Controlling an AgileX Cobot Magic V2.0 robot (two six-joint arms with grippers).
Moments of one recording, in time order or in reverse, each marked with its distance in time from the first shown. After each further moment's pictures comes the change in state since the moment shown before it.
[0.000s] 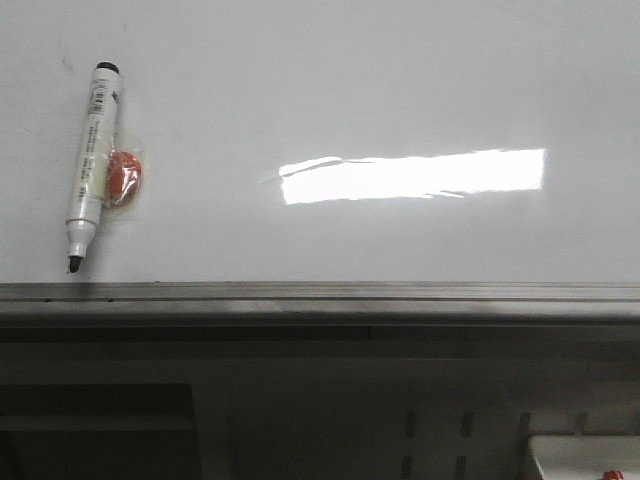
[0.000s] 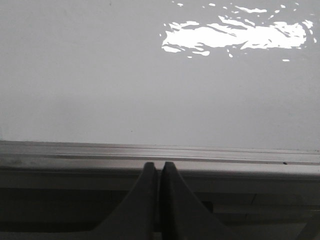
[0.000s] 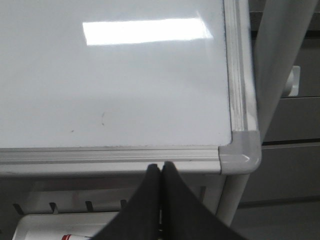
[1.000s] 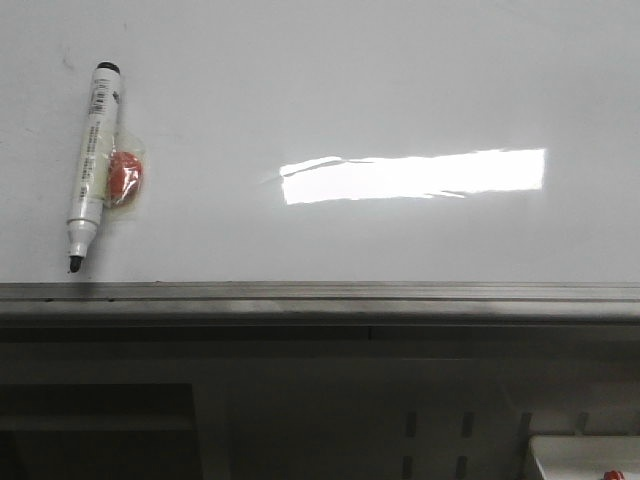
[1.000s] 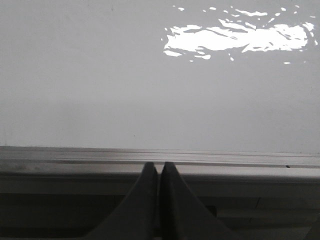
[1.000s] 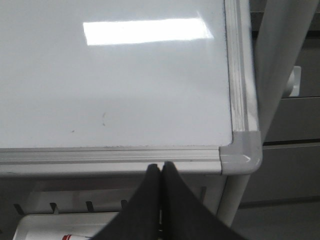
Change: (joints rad) left arm 0.000 0.000 0.000 0.016 -0.023 -0.002; right arm 0.000 0.000 0.000 0.000 0.000 0.000
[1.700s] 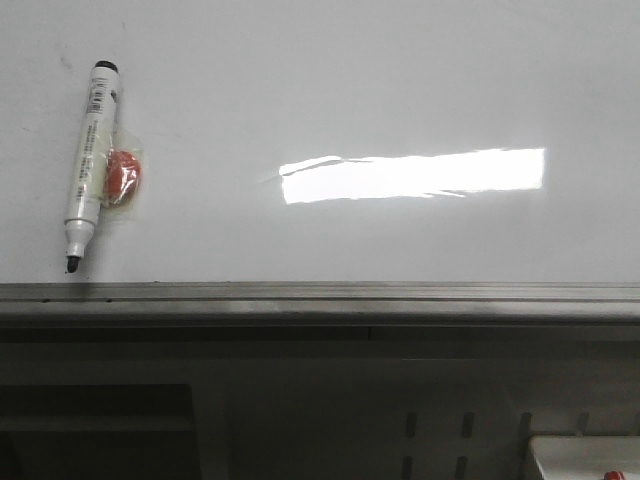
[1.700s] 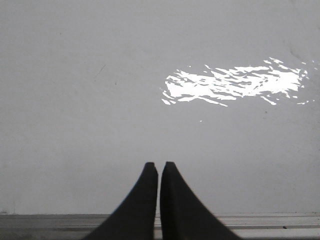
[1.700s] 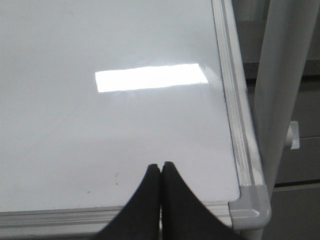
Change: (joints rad) left arm 0.003 0.009 0.000 0.031 -0.179 0.000; right arm 0.000 0.015 0.000 0.067 -0.176 0.000
